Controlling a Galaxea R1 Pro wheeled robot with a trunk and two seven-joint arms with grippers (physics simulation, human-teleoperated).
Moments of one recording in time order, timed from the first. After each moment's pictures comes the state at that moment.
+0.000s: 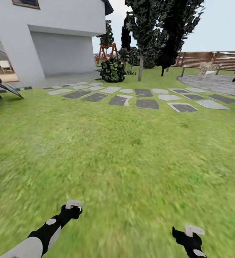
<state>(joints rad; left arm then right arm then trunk) -0.64 0.06 0.25 -0.20 -0.30 -0.25 -0.28 -0.49 -0.10 -0.44 -0.15 0.25 -0.32 -0.08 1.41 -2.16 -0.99</state>
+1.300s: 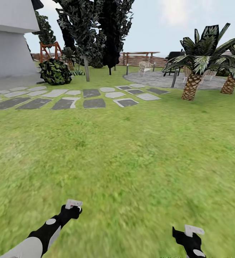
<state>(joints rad) -0.64 0.06 0.25 -0.20 -0.30 -0.25 -0.28 -0.49 -0.10 -0.44 -0.15 0.25 -0.32 -0.08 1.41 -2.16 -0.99</state>
